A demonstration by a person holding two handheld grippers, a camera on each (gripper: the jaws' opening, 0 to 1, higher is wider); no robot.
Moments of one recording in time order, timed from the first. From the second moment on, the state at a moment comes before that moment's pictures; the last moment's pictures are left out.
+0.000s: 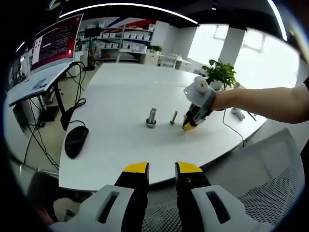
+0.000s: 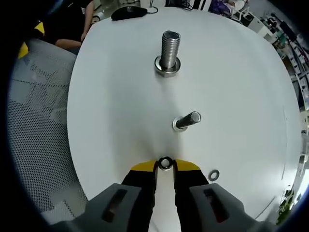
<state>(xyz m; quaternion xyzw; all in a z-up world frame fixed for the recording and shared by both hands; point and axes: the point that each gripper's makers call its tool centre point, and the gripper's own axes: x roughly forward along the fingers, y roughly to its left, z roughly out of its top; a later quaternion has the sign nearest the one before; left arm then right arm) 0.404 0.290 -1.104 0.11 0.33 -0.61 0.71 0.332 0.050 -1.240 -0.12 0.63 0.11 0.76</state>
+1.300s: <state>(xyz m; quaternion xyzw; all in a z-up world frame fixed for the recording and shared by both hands) 0.405 0.289 -1.104 0.10 0.33 -0.61 0.72 0.358 0.052 -1.188 -0.04 0.56 0.10 0.82</state>
